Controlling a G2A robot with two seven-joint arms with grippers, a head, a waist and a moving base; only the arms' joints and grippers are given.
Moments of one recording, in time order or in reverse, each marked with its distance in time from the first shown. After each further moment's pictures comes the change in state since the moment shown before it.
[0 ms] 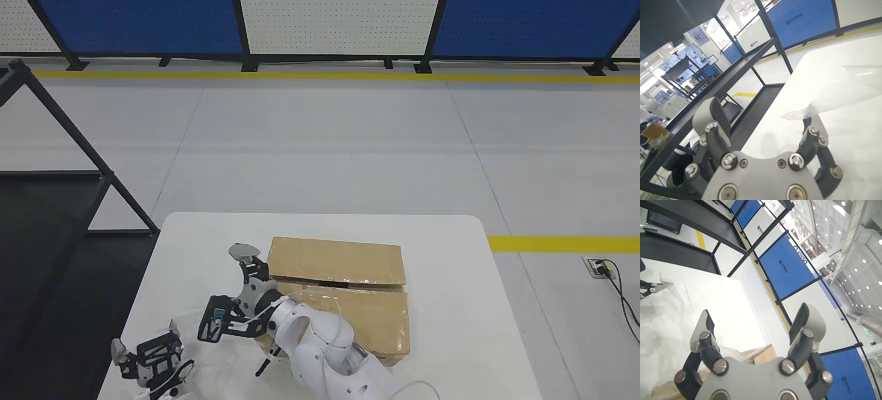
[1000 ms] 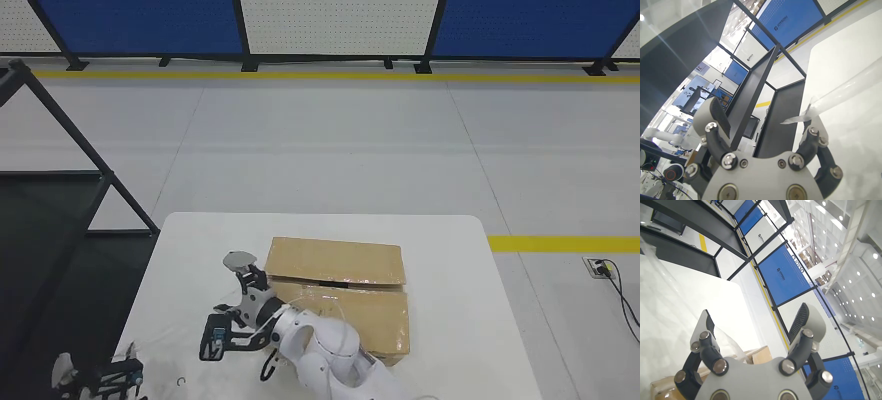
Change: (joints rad) left arm 0.284 0.042 -0.215 -0.409 0.229 -0.327 -0.153; right arm -0.057 0.037 0.000 -0.104 -0.135 -0.081 -0.093
